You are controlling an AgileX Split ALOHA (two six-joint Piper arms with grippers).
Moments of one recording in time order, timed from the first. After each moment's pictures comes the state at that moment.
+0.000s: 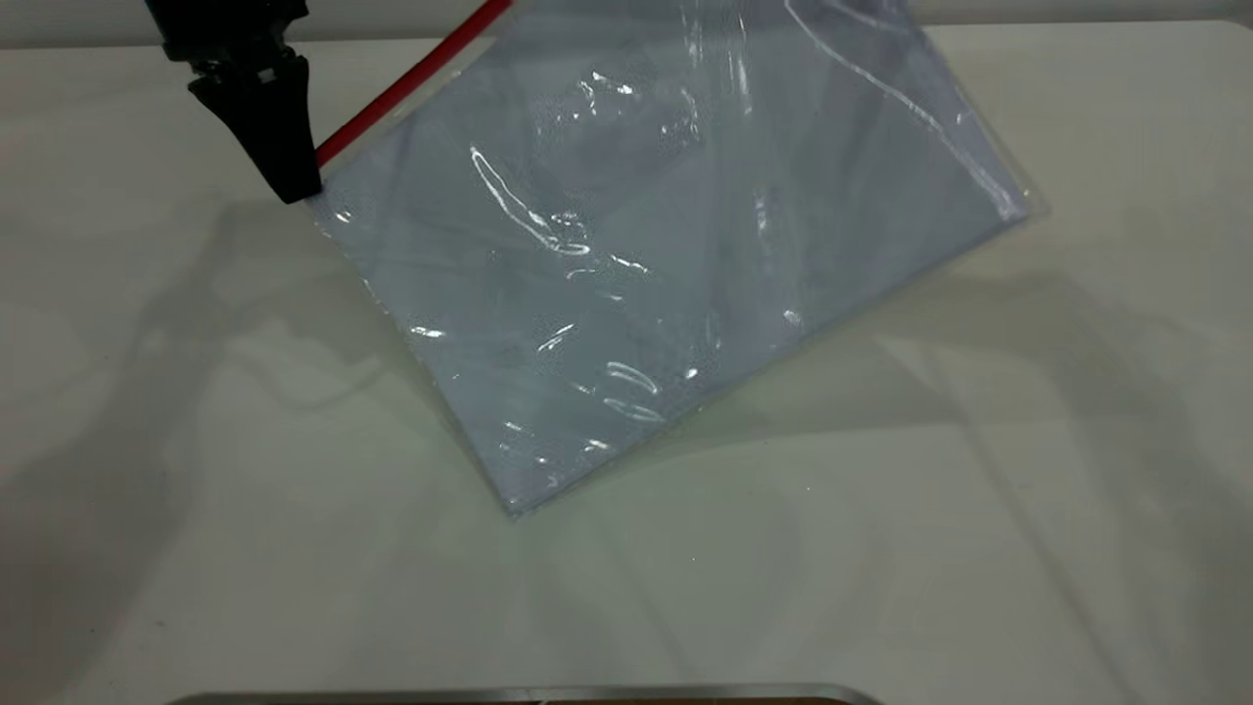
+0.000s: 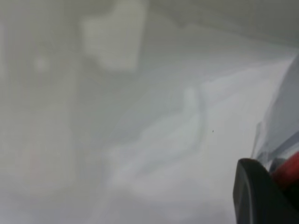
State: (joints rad) left arm -0.17 2.38 -1.79 -0.25 1.17 0.89; right arm 0.18 2.02 -1.27 1.38 0.83 -1.68
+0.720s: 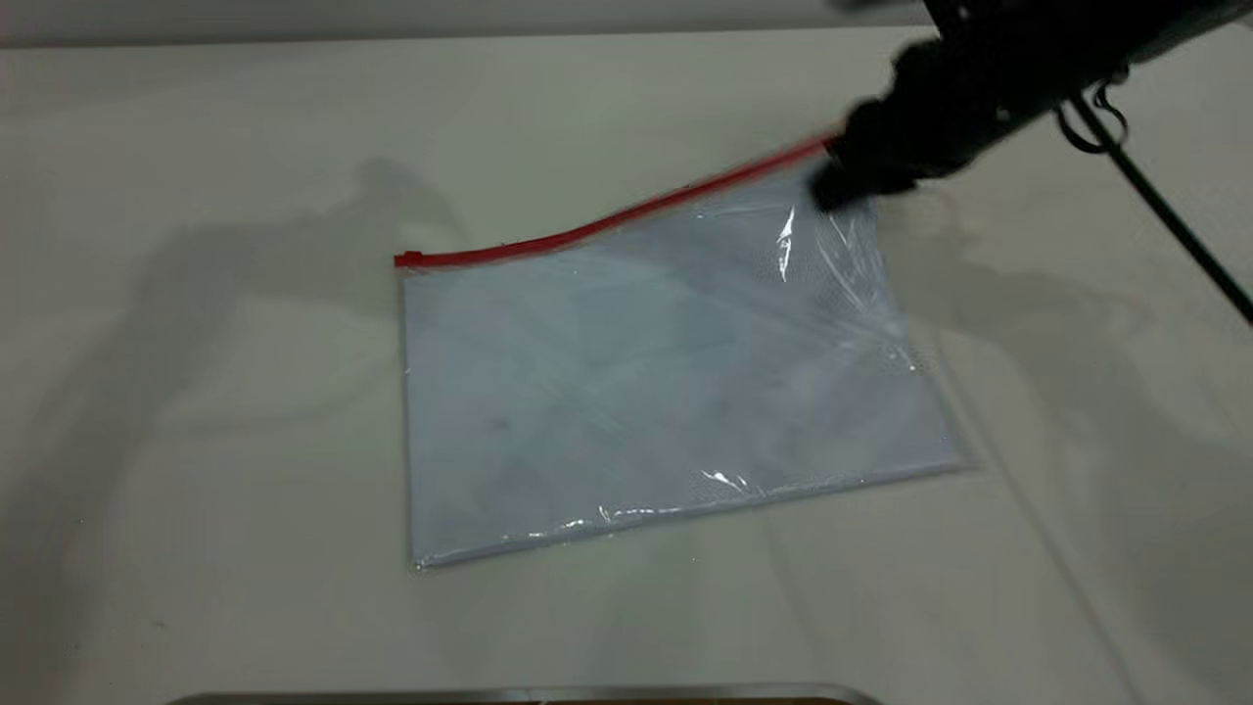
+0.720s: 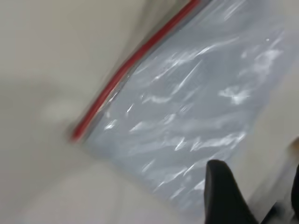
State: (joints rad) left arm -0.16 2.02 -1.80 -0.58 1.17 0.65; right arm 0.19 2.35 -1.27 1.43 0.28 -1.68
